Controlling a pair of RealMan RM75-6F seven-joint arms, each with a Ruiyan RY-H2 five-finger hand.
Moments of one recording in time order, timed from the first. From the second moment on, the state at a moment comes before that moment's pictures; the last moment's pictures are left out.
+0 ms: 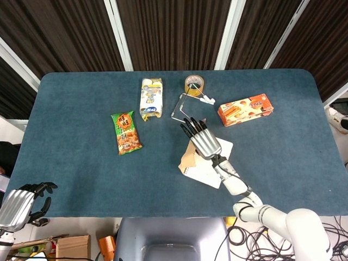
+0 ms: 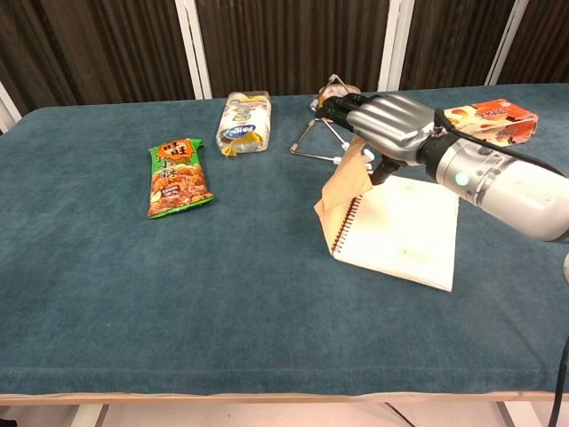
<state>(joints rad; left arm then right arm) -0.12 -1.04 0.06 -1.62 1.69 1.49 -0.14 0.83 -1.87 0.23 -0.81 -1.48 0.99 -0.26</state>
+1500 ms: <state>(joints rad) -0.15 -1.05 0.07 -1.62 1.70 1.46 -0.11 0.86 -2.04 0.17 -0.52 -1.46 1.17 0.04</state>
